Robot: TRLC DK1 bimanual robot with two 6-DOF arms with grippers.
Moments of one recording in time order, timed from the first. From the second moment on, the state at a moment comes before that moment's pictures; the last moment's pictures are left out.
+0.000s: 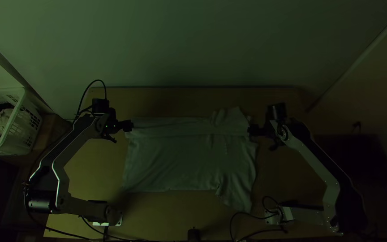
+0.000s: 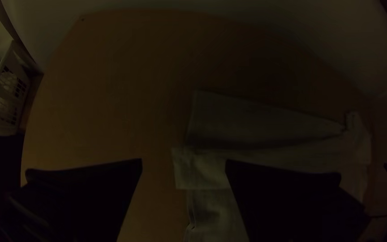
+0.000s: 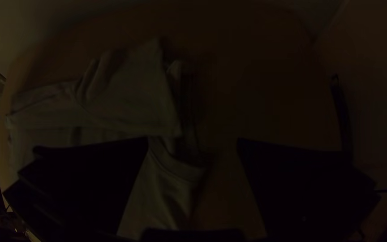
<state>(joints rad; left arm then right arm) 0.00 1.48 1.12 -0.57 0.01 -0.12 0.26 1.37 1.06 -0.69 0.12 0.26</state>
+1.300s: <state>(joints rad) 0.01 0.97 0.93 -1.09 0.03 0.14 0.49 1.18 0.74 -1.12 -0.10 0.50</state>
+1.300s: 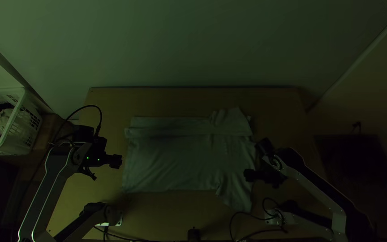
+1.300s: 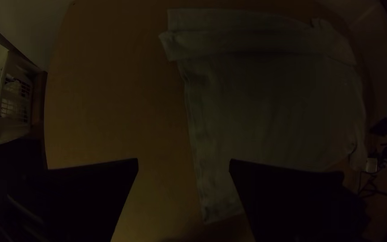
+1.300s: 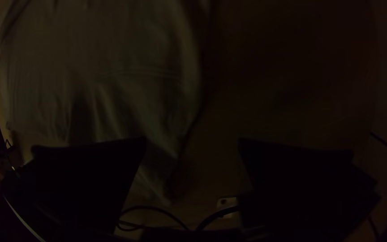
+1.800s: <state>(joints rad) 0.01 0.98 0.93 -1.09 0.03 0.14 0.61 1.39 0.77 -1.11 -0.10 0.50</state>
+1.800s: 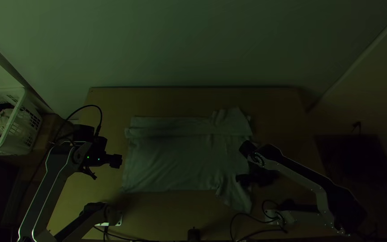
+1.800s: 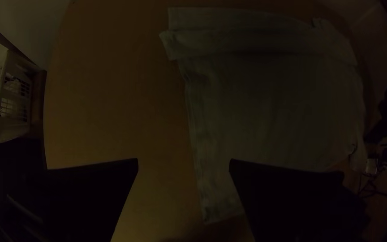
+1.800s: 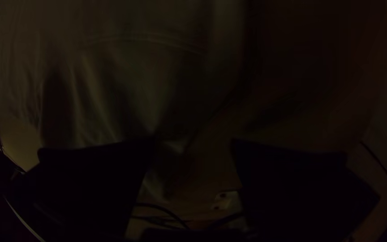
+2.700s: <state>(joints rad) -0.09 1.01 0.76 -1.26 0.03 0.35 0.61 1.35 0.78 -1.04 -0.10 0.52</state>
